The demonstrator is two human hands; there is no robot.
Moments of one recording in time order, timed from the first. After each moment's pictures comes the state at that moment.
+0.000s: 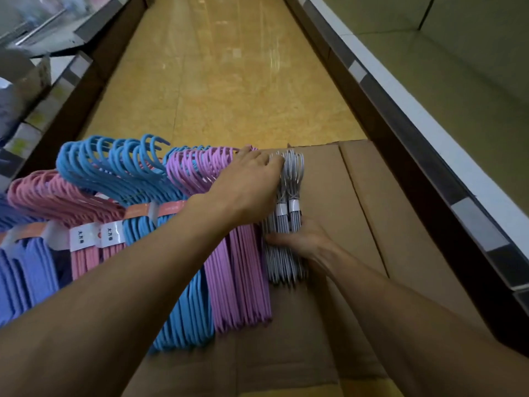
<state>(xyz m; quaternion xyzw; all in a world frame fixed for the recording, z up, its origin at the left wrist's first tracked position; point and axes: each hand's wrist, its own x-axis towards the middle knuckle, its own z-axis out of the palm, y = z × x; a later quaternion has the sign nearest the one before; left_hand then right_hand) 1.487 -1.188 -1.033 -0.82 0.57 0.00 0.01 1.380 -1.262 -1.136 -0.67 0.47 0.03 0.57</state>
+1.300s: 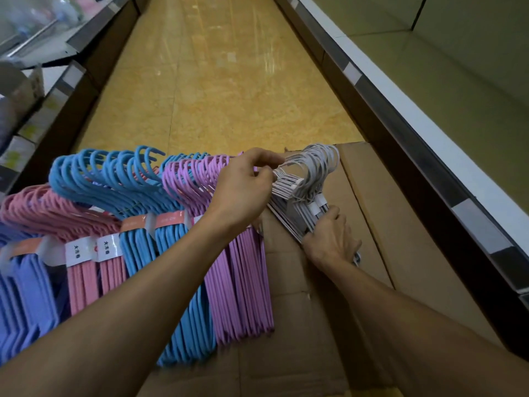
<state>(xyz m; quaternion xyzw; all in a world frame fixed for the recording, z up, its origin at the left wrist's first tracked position) 1.475 -1.187 -1.030 -0.79 0.32 0.18 -0.49 1.372 -1.282 -1.149 -0.79 0.57 -0.01 0.21</state>
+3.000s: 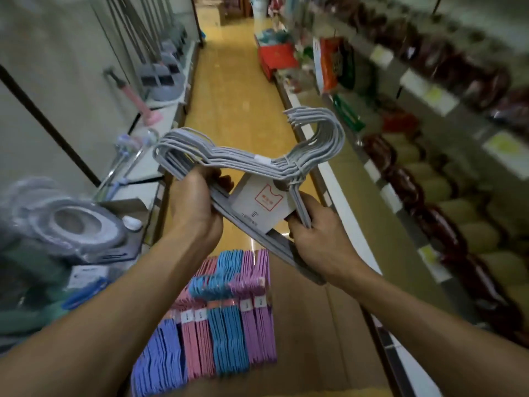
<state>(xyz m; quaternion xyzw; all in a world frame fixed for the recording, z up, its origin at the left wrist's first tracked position) 1.500 -1.140 -0.510 -0.52 -0.01 0.19 -0.83 1.355 -1.243 -0.554 -0.82 0.25 -0.20 0.48</state>
